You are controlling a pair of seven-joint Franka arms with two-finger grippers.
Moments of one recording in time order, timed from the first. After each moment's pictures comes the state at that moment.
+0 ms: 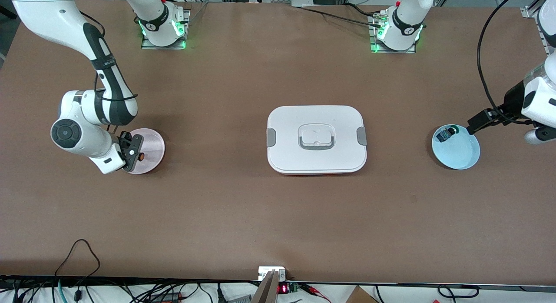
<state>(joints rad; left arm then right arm) -0.01 0.08 0.01 -1.61 0.02 1.73 -0.29 0.02 0.48 -0.02 -1.96 -0.13 2.33 -1.28</state>
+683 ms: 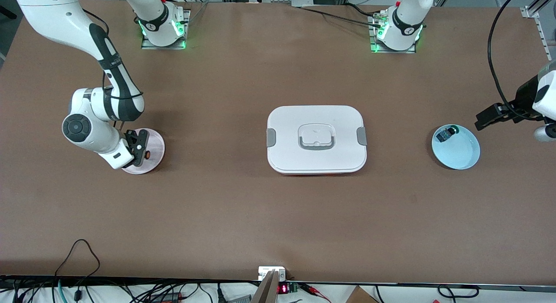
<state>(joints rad) 0.00 0.12 0.01 -1.53 0.02 1.66 -0.21 0.03 0.47 -0.01 -2.02 -0.13 2.39 -1.34</state>
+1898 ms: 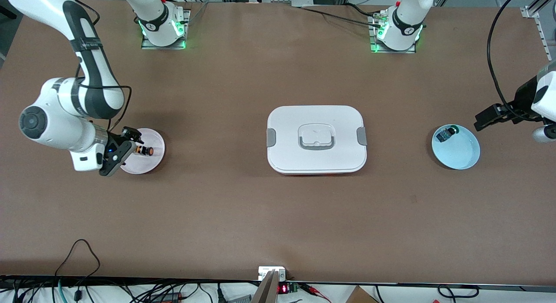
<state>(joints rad) -0.01 0.12 0.01 -1.53 0.02 1.66 -0.20 0.03 0.37 -0.01 -1.86 0.12 2.13 -0.84</state>
